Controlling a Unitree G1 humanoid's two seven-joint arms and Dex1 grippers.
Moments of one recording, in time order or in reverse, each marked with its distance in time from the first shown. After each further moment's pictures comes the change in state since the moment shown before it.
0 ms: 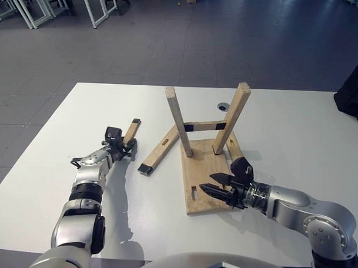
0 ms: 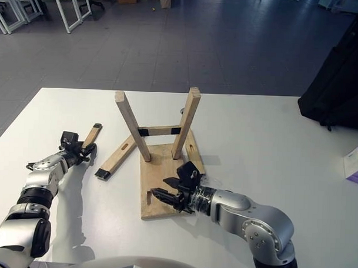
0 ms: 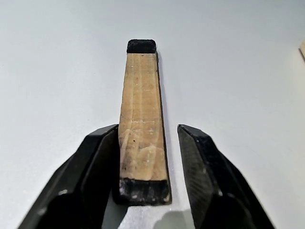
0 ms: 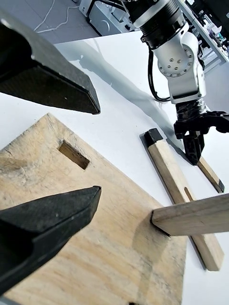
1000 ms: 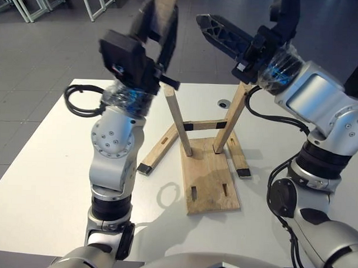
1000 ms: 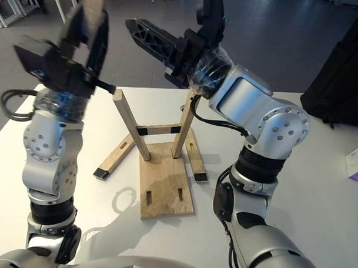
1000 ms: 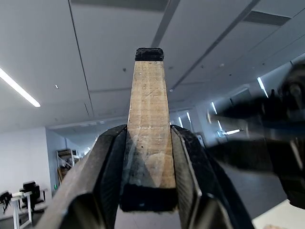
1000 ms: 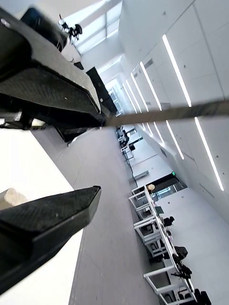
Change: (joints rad) left arm 0.007 -0.245 -0.183 -1.394 0.040 0.101 0.286; right arm -0.882 0.267 -0.383 0.528 0.532 -0.085 -0.369
